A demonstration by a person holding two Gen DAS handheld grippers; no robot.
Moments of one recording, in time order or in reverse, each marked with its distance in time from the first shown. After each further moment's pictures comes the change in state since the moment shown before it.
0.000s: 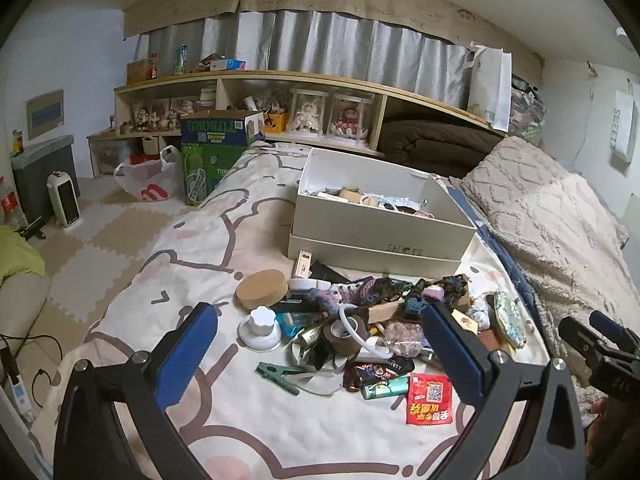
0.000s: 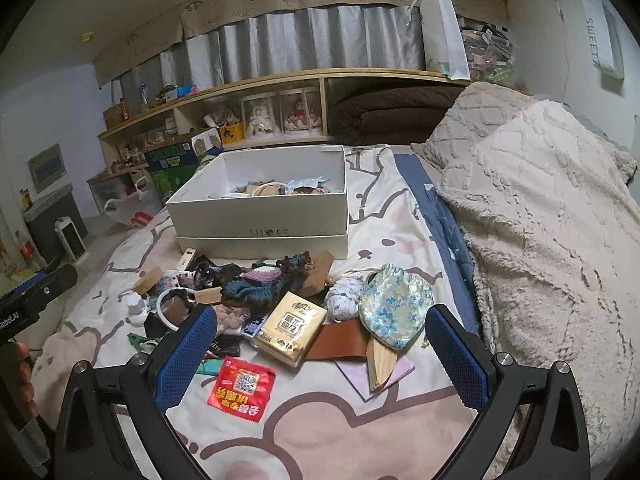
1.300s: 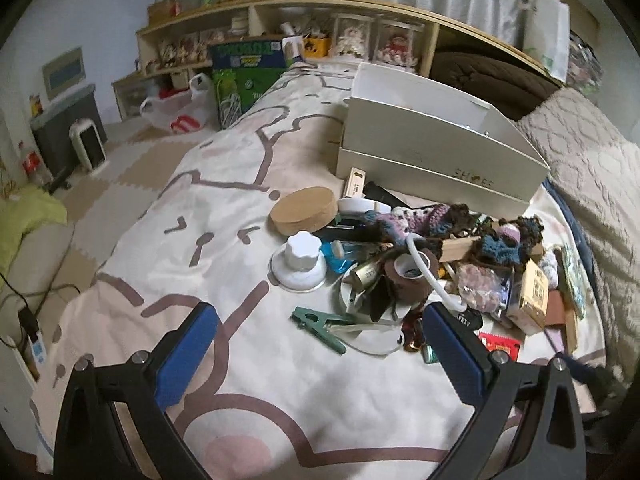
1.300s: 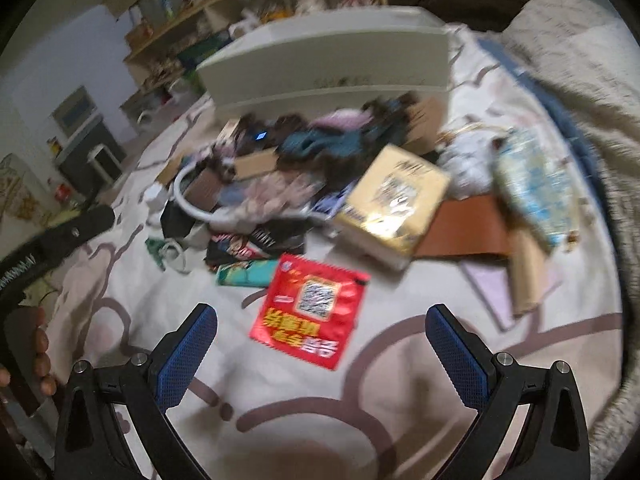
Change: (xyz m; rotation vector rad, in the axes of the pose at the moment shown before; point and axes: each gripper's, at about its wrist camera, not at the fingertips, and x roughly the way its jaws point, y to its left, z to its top) left arm 0.066 0.022 -0.029 -0.057 0.261 0.151; right arm 0.101 0.048 -0.059 -0.014 0.416 0.220
